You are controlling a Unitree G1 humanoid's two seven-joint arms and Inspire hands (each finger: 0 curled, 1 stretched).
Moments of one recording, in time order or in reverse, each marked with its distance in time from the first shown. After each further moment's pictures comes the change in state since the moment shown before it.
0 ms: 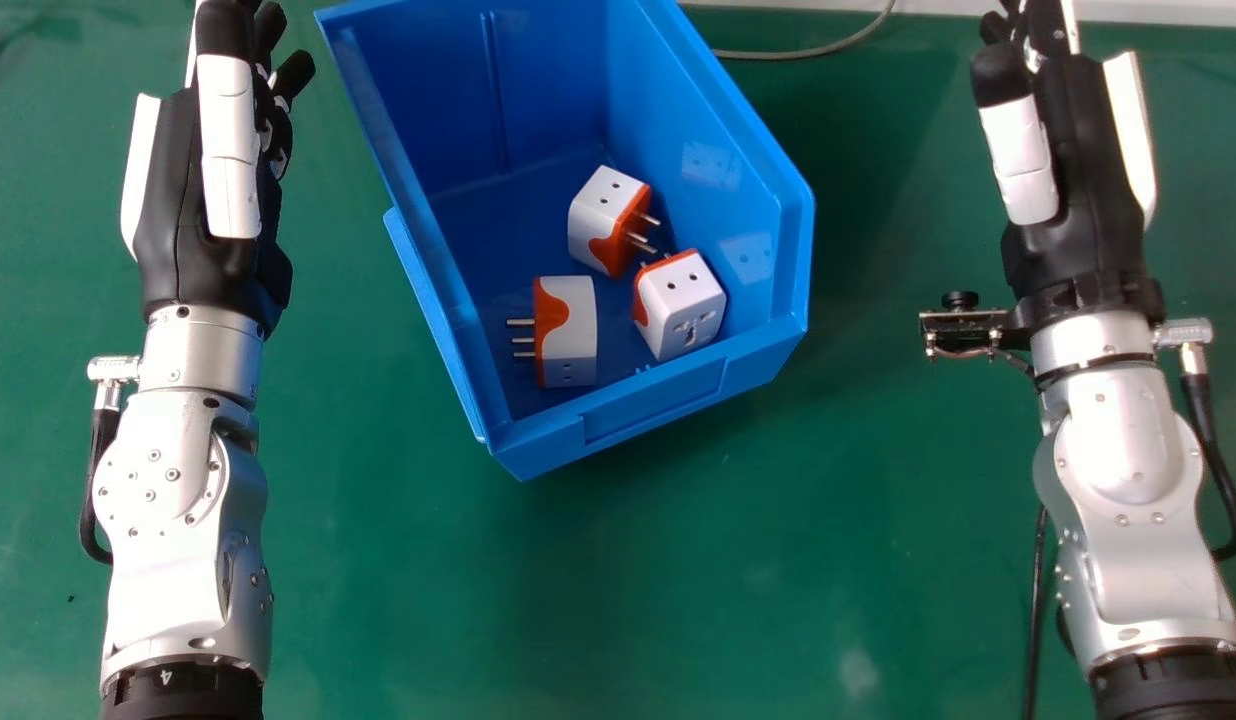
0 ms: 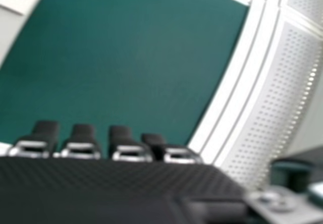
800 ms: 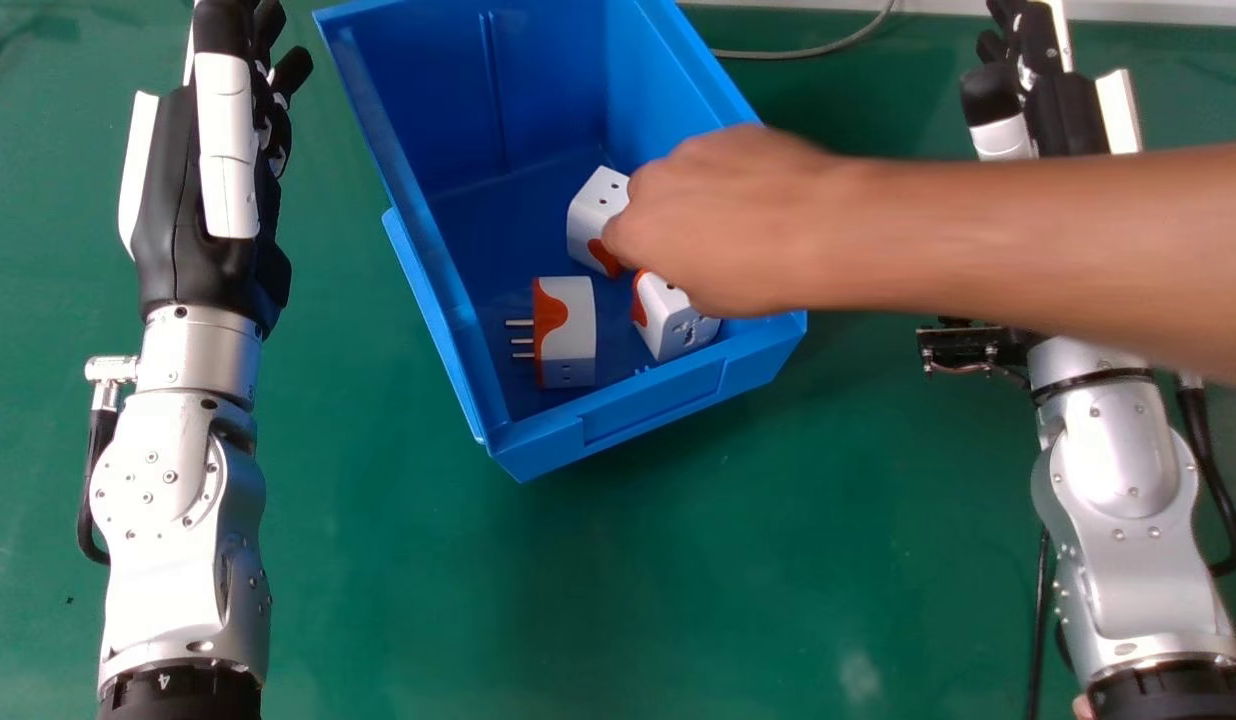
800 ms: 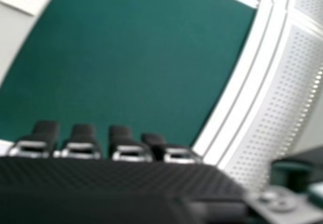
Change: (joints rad) left arm 0.024 0.000 -0.002 -0.024 0.002 0.000 -0.004; right arm 0.028 0.006 0.002 -0.008 -0.021 0.000 -0.012
